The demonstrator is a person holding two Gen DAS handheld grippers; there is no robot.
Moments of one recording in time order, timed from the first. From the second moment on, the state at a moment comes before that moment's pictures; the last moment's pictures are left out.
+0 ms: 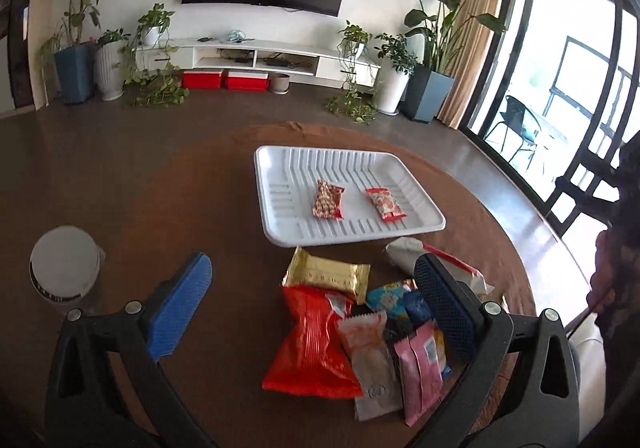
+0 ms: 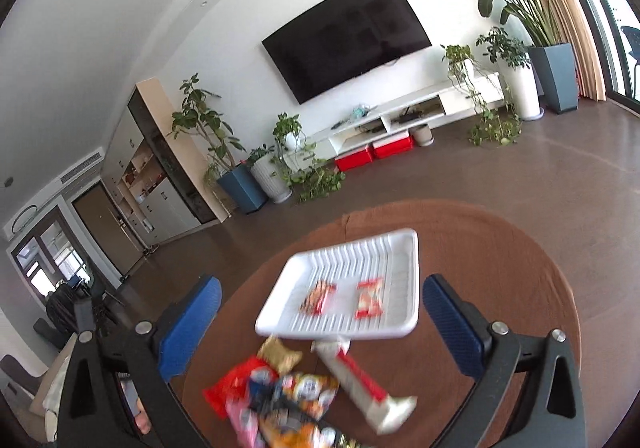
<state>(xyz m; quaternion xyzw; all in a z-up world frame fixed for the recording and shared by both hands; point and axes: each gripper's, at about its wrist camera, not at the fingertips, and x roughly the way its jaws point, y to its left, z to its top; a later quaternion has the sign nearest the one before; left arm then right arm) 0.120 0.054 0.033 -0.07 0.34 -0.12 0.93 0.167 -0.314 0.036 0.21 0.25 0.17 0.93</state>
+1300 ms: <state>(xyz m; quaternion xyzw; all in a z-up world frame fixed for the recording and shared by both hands) 0.079 -0.048 -0.073 -0.06 0.43 -0.14 0.89 0.058 -0.232 -0.071 0.04 0.37 0.07 0.93</state>
